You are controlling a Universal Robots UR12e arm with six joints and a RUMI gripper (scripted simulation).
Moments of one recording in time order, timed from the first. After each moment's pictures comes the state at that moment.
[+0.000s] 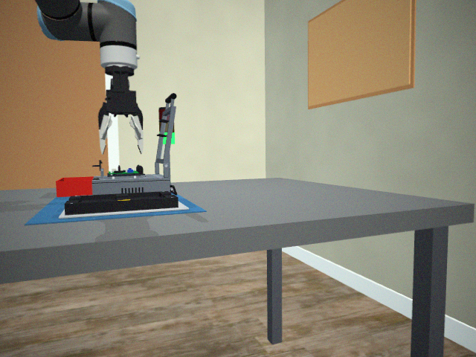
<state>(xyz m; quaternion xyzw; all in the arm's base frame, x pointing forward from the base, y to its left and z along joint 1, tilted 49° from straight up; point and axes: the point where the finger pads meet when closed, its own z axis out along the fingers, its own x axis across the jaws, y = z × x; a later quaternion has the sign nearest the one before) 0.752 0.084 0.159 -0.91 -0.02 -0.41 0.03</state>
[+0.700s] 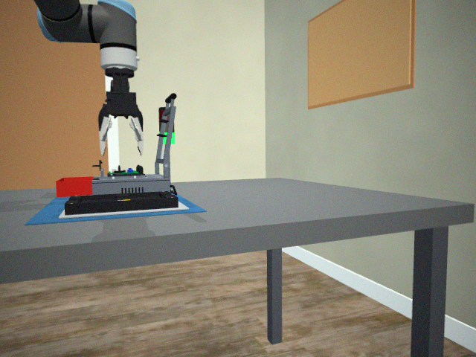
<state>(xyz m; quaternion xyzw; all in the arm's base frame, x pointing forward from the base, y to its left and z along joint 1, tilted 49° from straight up) 0.755 0.084 0.157 -0.91 -0.02 -0.41 0.03</state>
